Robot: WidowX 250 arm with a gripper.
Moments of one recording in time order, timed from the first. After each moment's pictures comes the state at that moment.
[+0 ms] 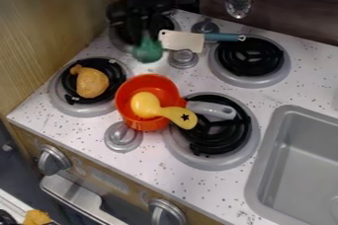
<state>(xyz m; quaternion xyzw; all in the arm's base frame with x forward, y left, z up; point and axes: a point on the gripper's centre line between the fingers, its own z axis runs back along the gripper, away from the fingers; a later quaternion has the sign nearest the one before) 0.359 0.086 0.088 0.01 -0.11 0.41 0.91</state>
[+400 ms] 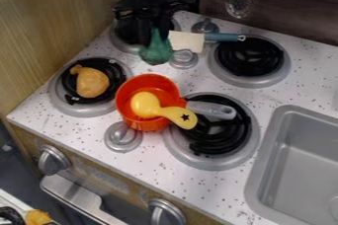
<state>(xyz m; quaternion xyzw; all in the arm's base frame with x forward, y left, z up) 0.333 0.057 0.108 0.03 -0.13 0.47 0.87</state>
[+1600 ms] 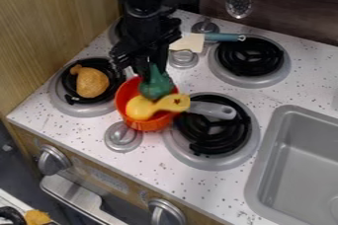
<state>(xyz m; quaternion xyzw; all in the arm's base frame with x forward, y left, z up) 0.301 0.048 0.072 0.00 -0.11 0.54 0.83</state>
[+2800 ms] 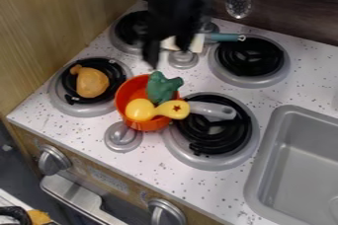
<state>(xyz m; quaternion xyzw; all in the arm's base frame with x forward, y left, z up) 0.307 0.038 0.102 0.07 -0.11 0.60 0.79</state>
